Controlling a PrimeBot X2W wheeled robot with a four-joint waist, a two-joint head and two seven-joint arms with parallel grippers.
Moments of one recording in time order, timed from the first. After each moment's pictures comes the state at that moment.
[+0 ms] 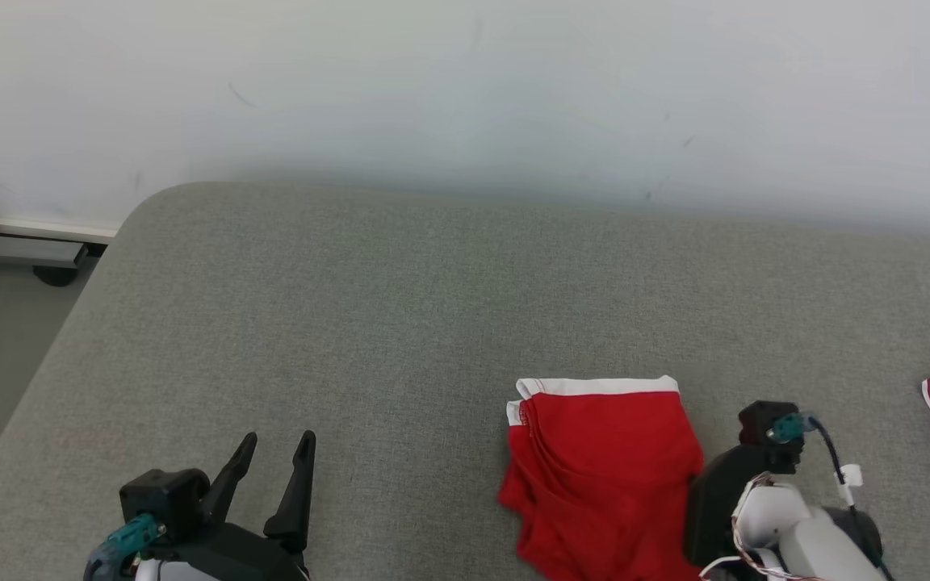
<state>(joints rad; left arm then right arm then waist) -0.11 0.24 -0.43 0.12 -0.49 0.12 -0.01 -0.24 -0.06 0.12 0.49 0.37 -0.12 0.49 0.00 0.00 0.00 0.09</state>
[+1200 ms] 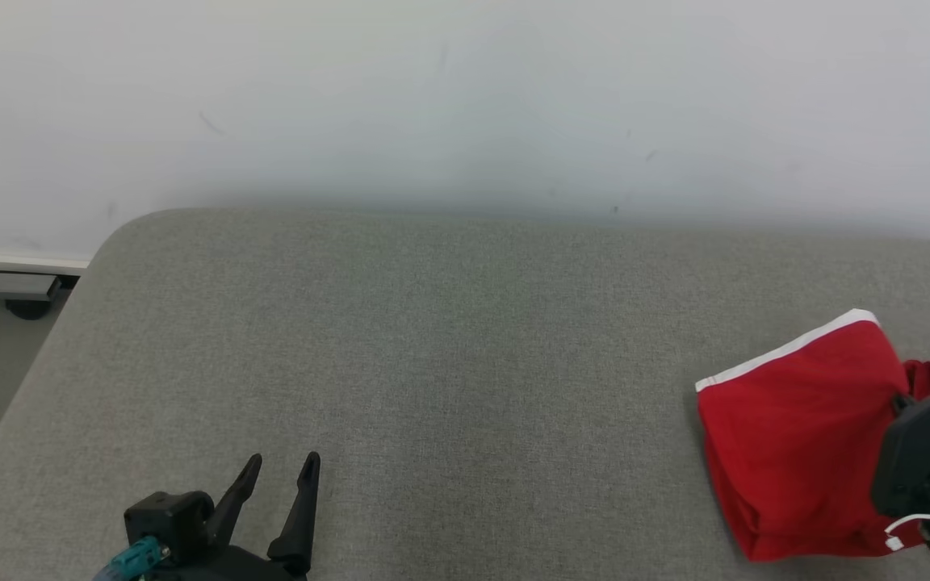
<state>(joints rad) -0.07 0.23 -0.43 0.10 -0.49 0.12 -0.02 -0.09 -0.26 -0.15 -0.01 0.25 -0.12 0.65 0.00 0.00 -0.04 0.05</state>
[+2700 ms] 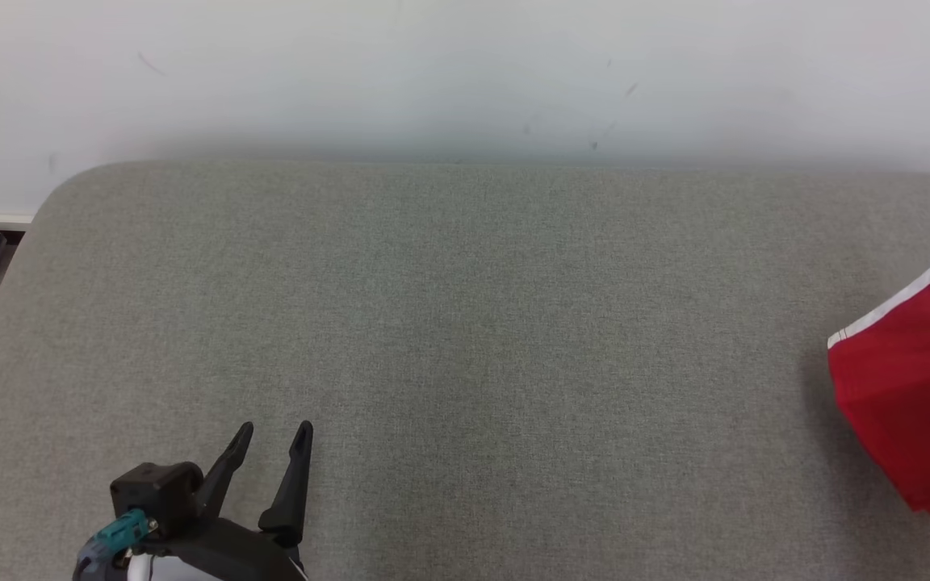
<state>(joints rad) -0.11 0.25 -0.42 0.08 -0.49 0.12 -0.01 -0.11 -0.47 -0.27 -0.18 0.28 -0.09 0.86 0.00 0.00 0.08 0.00</state>
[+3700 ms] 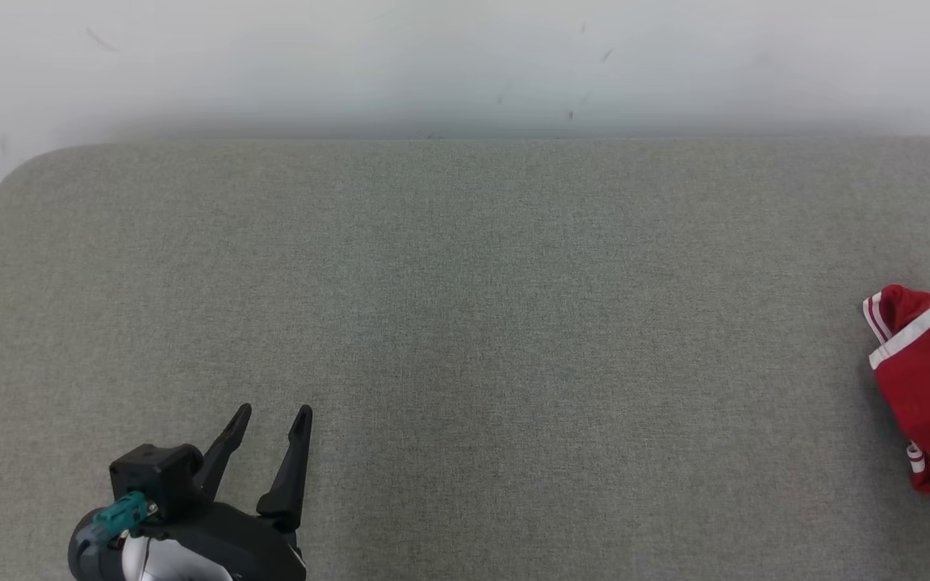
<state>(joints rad) -0.14 0.27 -0.42 0.05 -0.47 0.12 0.02 -0.09 -0.53 -0.29 -0.04 0.18 -0.07 0.72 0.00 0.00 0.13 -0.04</state>
